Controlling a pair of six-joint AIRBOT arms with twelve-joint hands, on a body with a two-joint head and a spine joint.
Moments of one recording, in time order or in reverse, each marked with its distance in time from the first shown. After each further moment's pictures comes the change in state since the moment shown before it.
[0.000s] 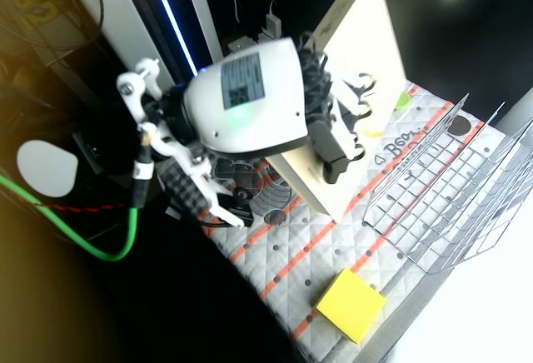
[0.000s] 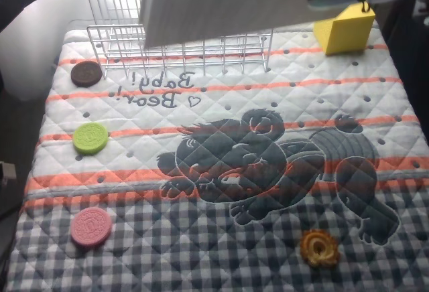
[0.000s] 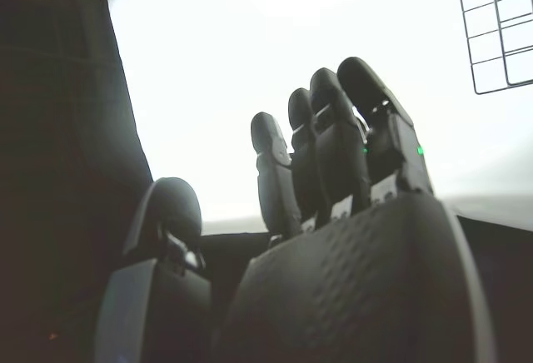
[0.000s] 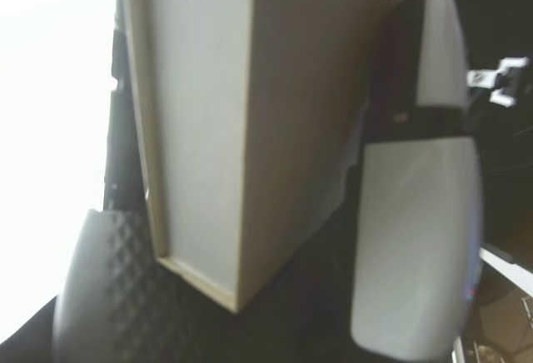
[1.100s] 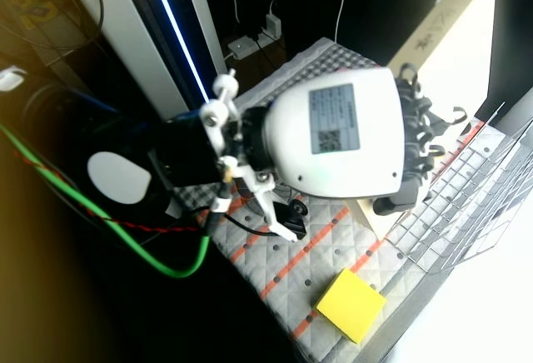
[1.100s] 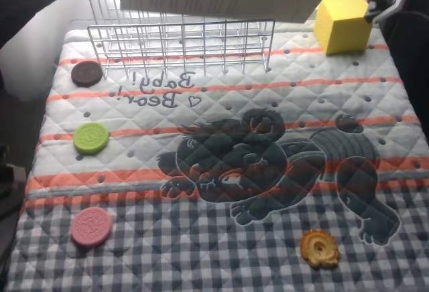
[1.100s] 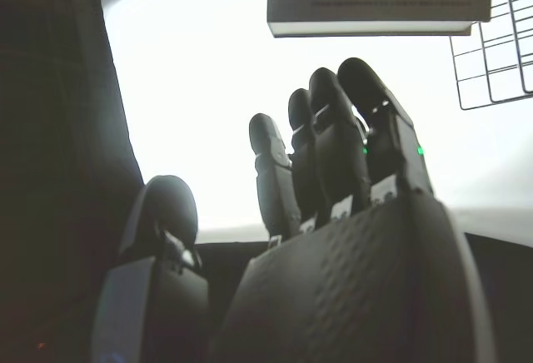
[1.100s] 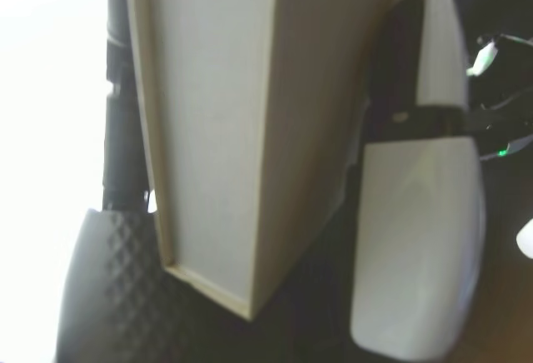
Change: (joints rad) left arm -0.013 -0.024 0.008 0.014 0.010 0.000; right arm -0.003 -0.214 0.195 0.170 -0.171 -0.002
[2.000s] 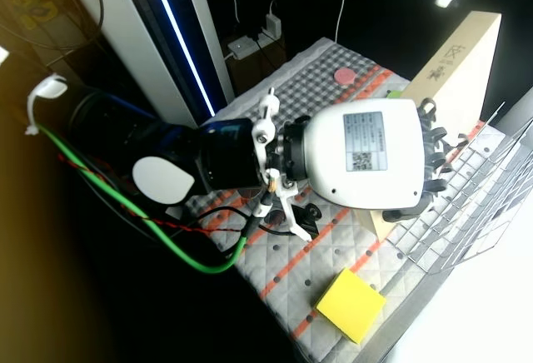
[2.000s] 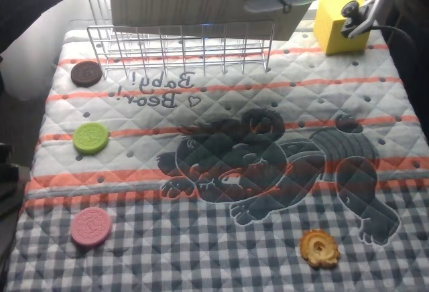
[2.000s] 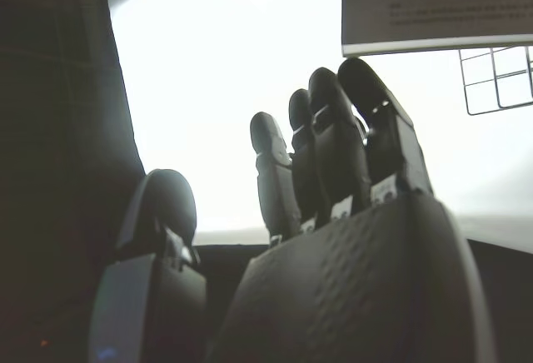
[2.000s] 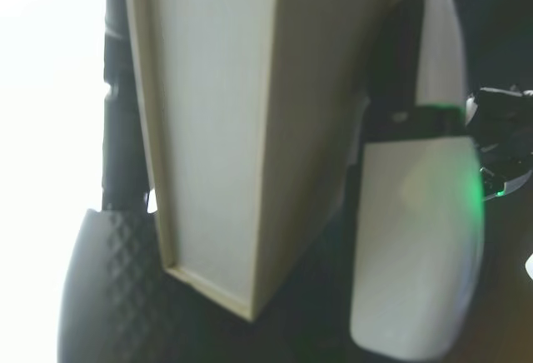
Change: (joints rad) left arm -0.014 -0.013 0.011 0.011 0.013 0.001; right arm -0.016 -0.097 0.072 0.000 -0.047 0.000
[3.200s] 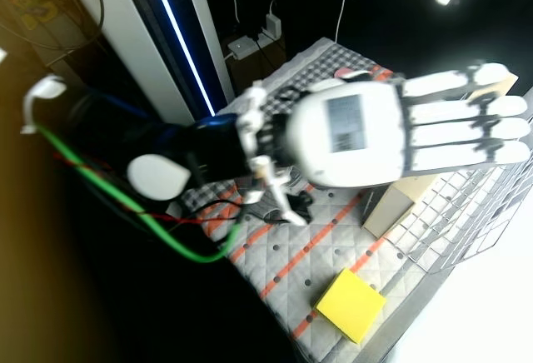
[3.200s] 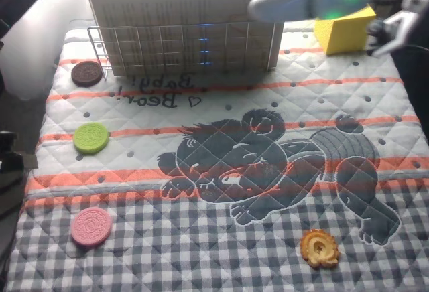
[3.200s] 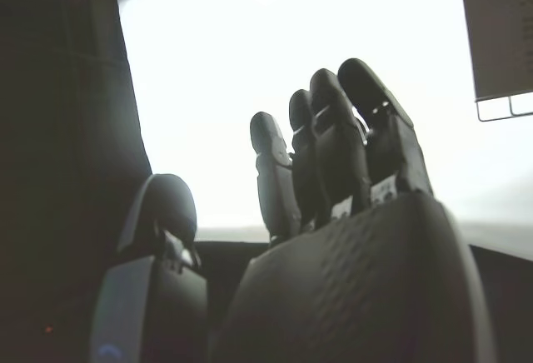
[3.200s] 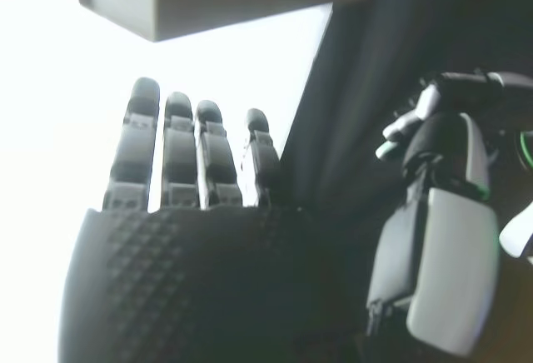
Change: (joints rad) left arm -0.014 -0.023 0.003 -0.014 -0.101 0.000; right arm -0.104 0.195 -0.206 0.099 0.195 0.000
